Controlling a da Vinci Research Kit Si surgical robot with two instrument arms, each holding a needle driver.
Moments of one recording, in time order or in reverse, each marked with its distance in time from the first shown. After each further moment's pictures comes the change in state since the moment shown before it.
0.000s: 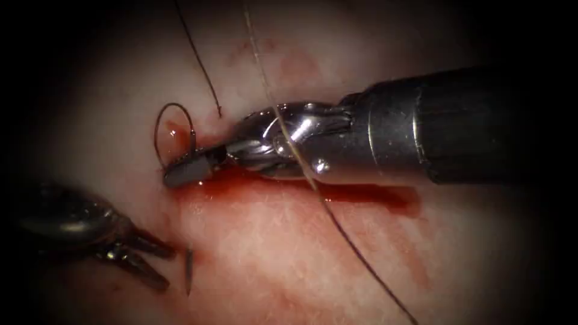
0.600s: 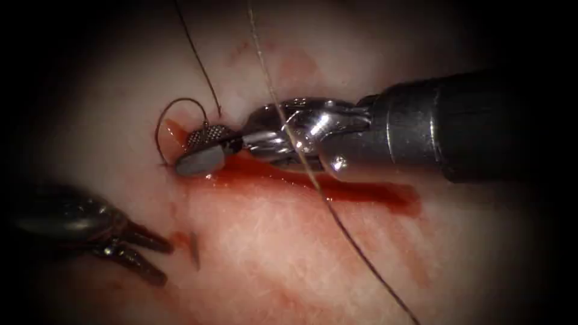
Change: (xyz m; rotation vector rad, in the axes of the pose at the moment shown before) right arm 0.002 0.003 -0.003 -0.195 0.142 -0.283; left arm 0.000 0.000 0.000 0.027 0.028 0.153
